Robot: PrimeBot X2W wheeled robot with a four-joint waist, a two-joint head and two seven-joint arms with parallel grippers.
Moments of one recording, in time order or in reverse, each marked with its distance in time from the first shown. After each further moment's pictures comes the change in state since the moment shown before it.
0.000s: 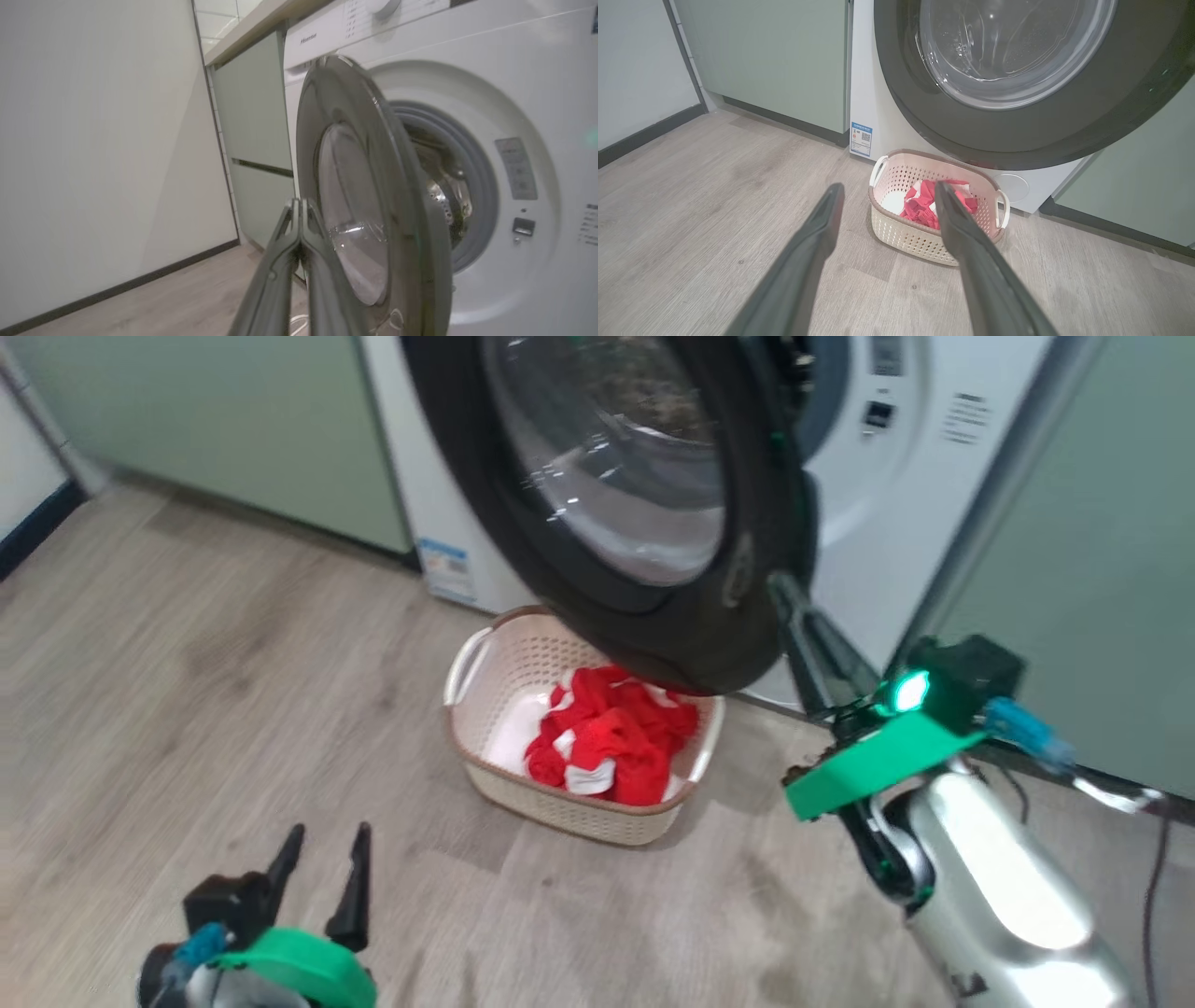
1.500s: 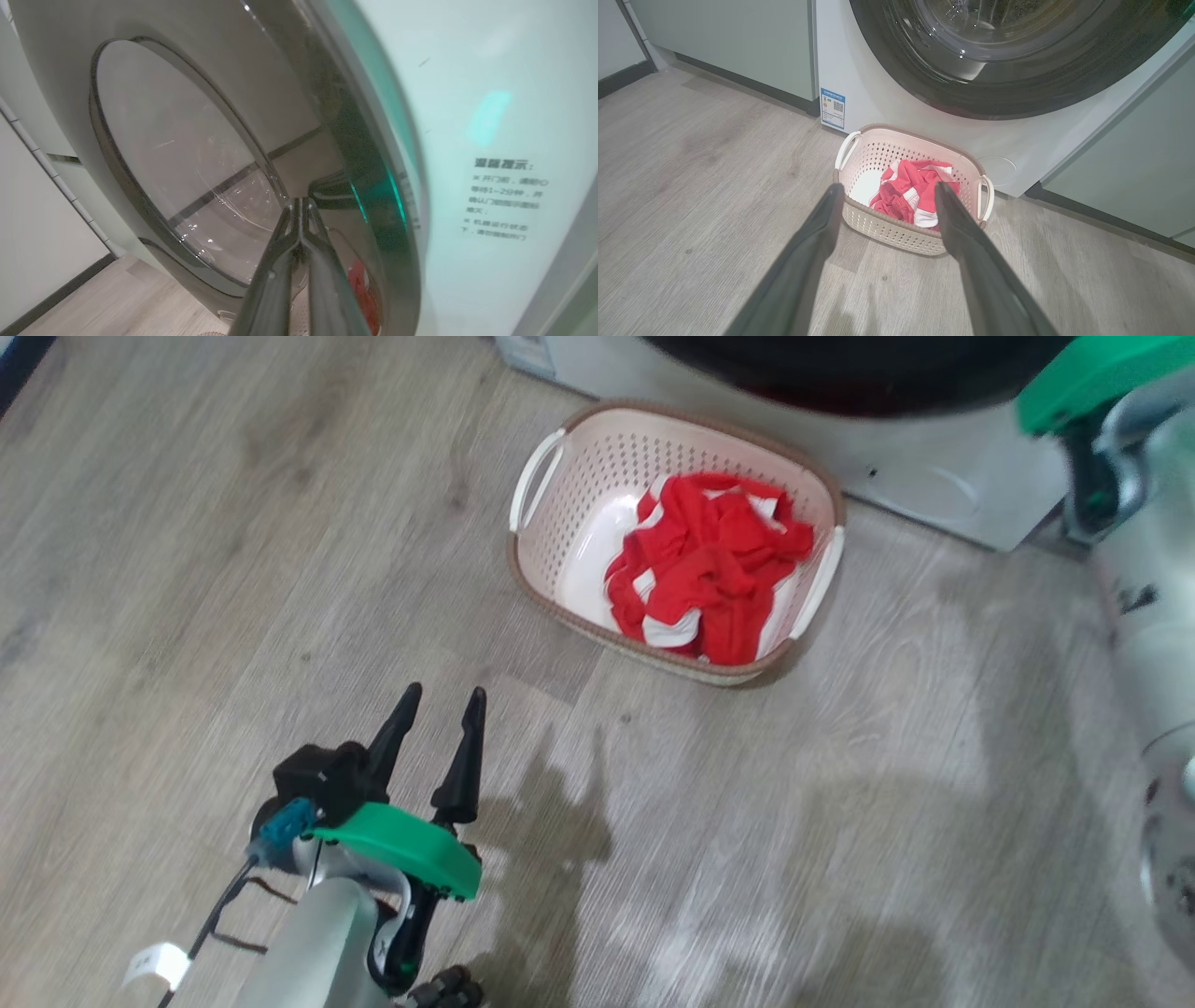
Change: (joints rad) left arm -0.203 -0.097 -0.152 -0.036 -0.087 0.000 0.000; right arm -0.725 -0.045 -0.339 0.756 -0.158 0.000 0.001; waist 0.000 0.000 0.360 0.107
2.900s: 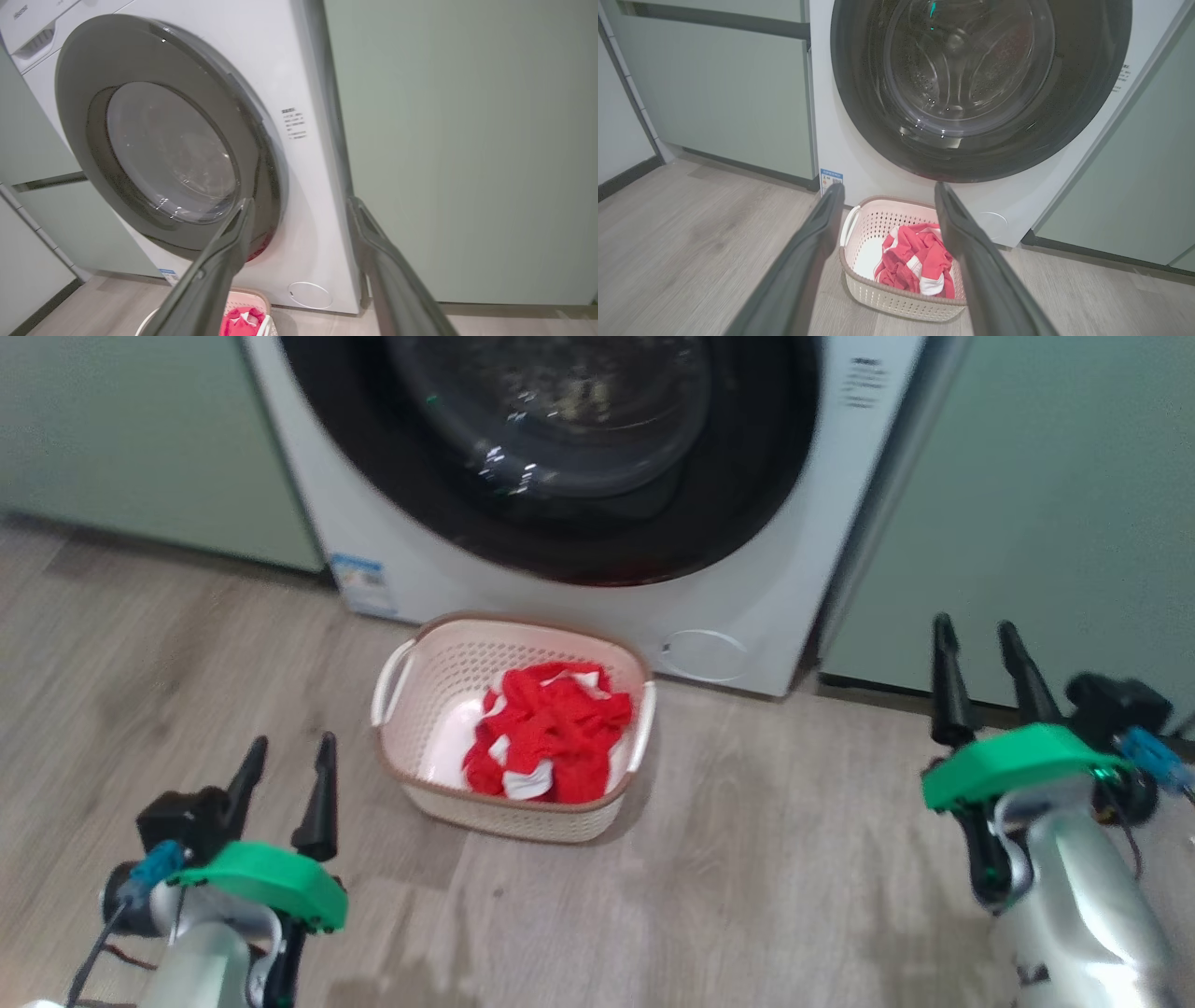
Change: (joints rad) left arm 0.050 0.109 0.187 0.081 0.060 0.000 -0.001; right arm 0.755 0.126 -0.120 -0.461 0.049 0.000 0.000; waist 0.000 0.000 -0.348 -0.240
